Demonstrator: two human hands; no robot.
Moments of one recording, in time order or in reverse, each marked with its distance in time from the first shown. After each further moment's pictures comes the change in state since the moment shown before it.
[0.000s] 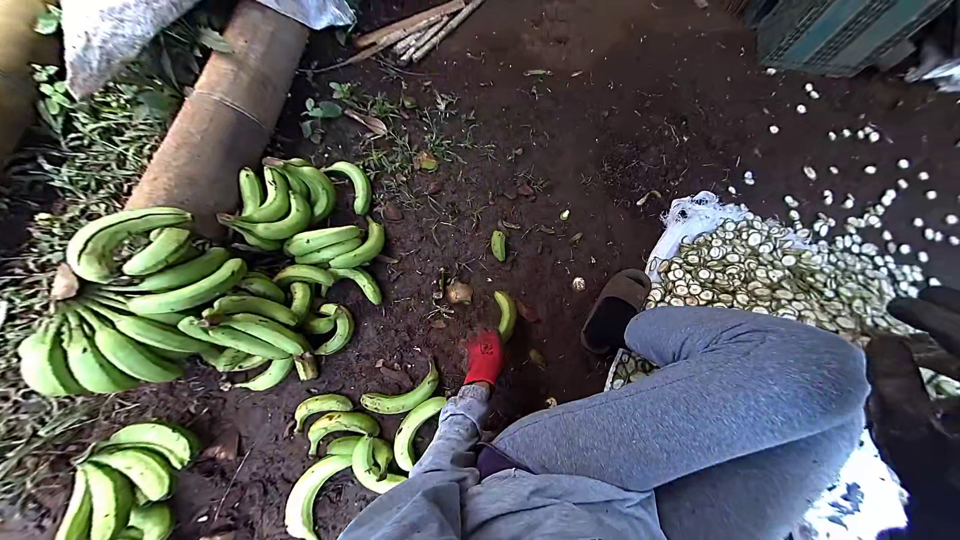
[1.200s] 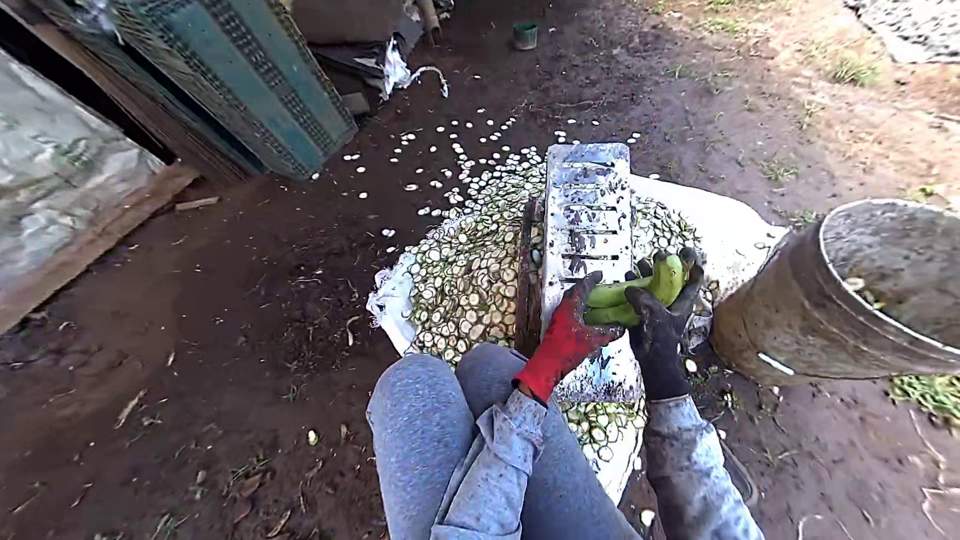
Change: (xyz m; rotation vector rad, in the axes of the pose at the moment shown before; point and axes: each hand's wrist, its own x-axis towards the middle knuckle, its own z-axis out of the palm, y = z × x) left_hand -0.252 0.459 0.073 -0.131 -0.699 1.430; right_hand -0.194 0.141 -0.037 0.745 1.412 0.863
